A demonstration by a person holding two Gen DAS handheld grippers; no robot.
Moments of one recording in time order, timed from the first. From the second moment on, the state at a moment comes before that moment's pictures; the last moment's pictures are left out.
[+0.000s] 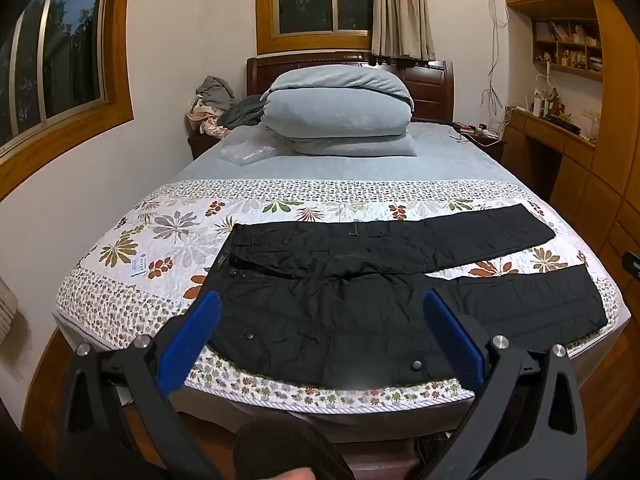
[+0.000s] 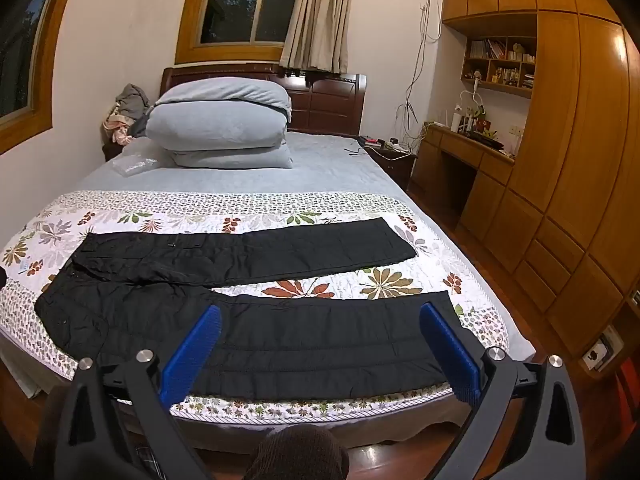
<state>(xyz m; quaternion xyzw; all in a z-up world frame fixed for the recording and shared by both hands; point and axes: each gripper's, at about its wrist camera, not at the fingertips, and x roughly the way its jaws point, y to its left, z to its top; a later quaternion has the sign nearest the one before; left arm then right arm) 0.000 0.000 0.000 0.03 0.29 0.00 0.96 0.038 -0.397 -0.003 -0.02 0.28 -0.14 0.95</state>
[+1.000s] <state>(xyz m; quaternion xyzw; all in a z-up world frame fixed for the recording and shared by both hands) 0.005 -0.001 -0.003 0.03 0.29 0.00 0.96 0.044 -0.403 -0.008 -0.02 0.29 -0.15 0.95</state>
